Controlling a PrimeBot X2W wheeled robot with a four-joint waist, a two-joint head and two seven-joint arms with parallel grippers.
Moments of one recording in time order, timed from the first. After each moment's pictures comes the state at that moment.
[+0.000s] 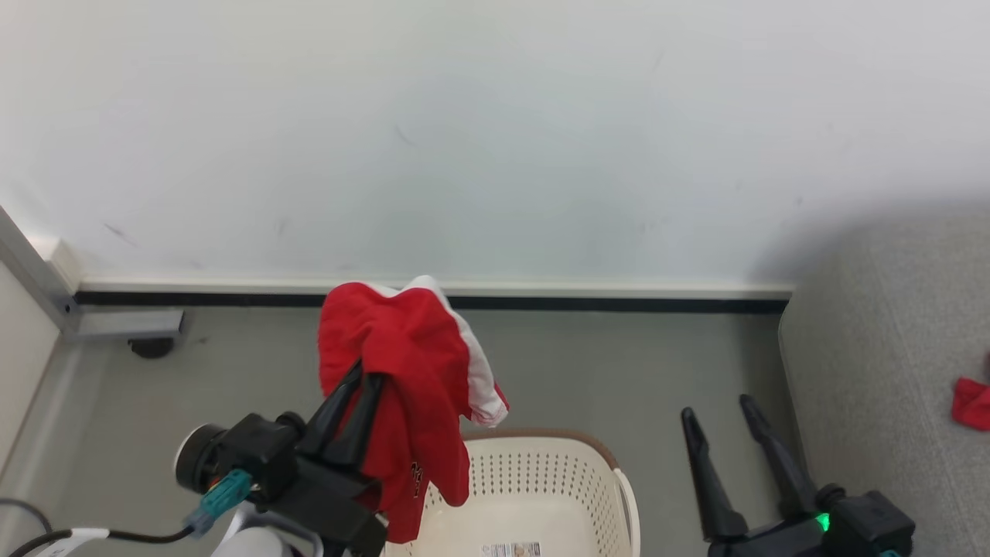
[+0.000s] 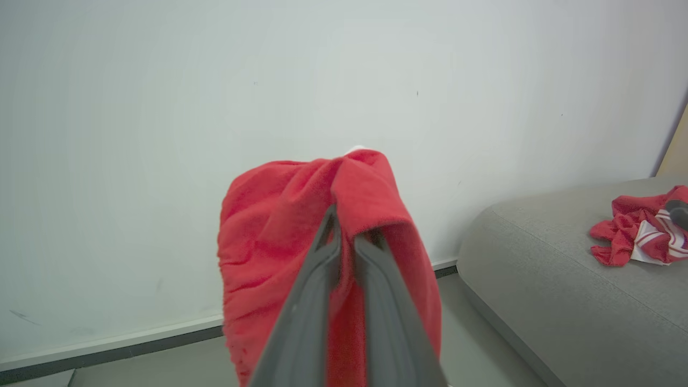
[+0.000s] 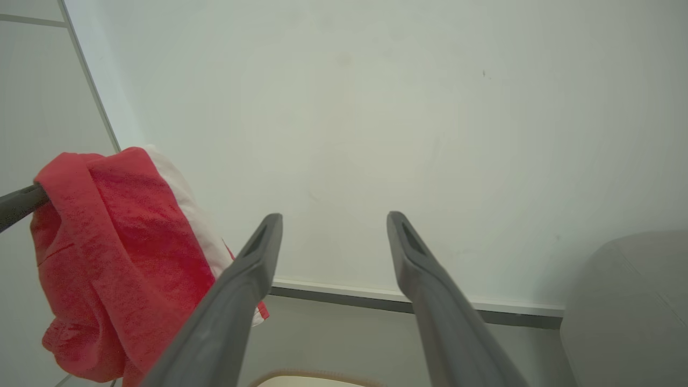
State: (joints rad) left arm -0.41 0.36 -0.64 0.04 -0.53 0.18 -0.26; right arm 0.03 -0.18 0.32 -0.08 0.23 0.13 -0.26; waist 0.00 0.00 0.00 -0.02
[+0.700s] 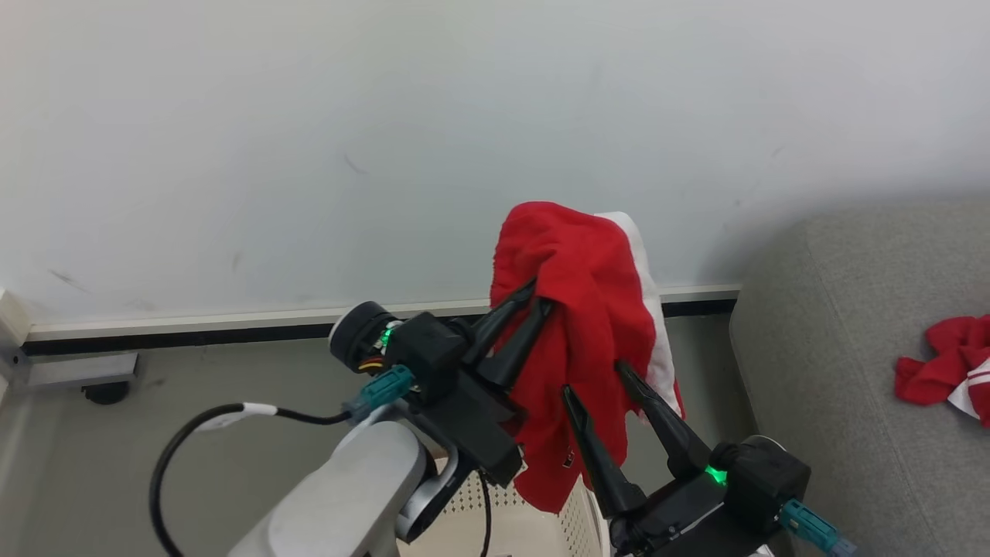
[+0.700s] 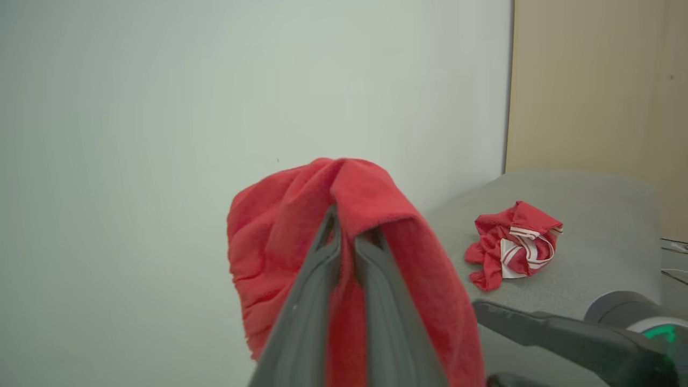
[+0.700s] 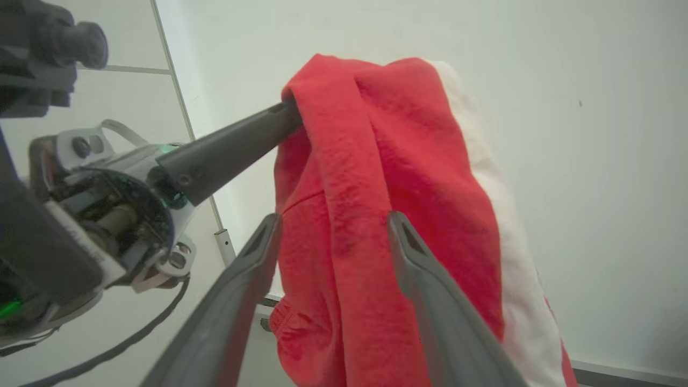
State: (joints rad) left arm -0.72 0.14 -0.80 0.21 -0.47 0.04 -0.23; right arm -0.15 -0.20 0.61 -0.03 0.35 0.13 -0.26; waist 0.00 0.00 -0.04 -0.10
